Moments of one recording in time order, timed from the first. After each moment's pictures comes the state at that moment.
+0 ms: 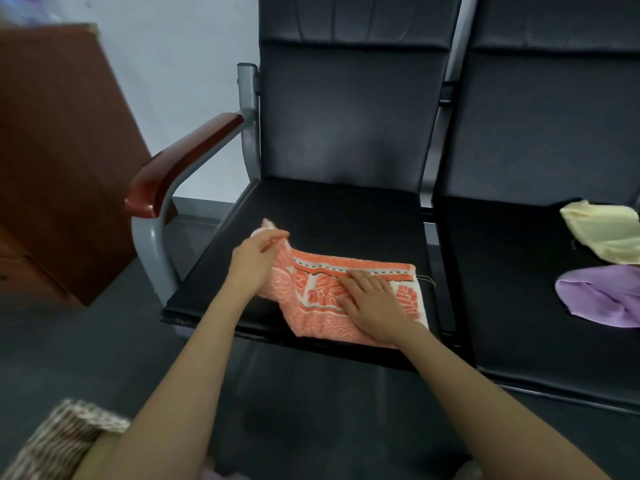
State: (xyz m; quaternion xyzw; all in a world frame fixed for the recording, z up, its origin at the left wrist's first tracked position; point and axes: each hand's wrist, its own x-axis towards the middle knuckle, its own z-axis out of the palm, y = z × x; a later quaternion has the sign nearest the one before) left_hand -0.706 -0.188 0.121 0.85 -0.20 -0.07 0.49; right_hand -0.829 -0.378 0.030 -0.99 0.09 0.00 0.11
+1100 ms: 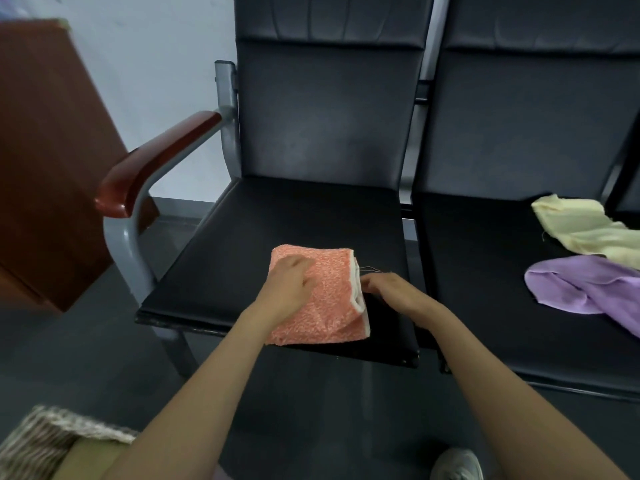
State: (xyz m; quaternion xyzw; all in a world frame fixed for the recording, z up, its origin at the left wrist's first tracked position) left_hand -0.755 -0.240 0.083 0.89 -0.37 -0.10 0.24; right_hand -0.875 -0.416 0.090 -0.84 0.20 0.07 0.51
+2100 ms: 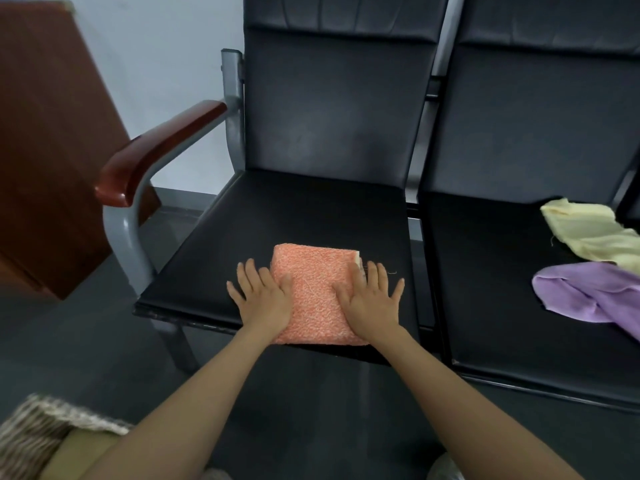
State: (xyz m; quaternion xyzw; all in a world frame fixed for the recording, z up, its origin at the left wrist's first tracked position) left_hand -0.750 -0.229 0.029 0.97 -0.13 -0.04 0.20; right_hand -0.845 -0.374 0.035 -0.95 0.28 -0.01 0.13
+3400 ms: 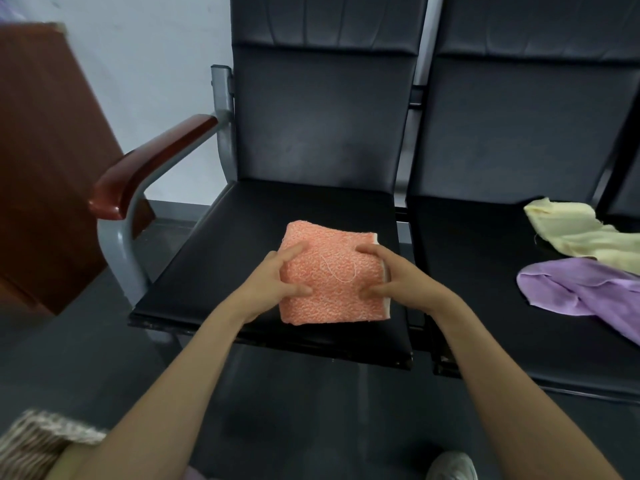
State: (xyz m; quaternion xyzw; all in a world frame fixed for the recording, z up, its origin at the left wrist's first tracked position) left_hand -0.752 -0.221 0.110 0.77 -0.31 -0.28 0.49; right_hand -0.886 -0.435 0.115 -0.85 0.13 0.01 0.51
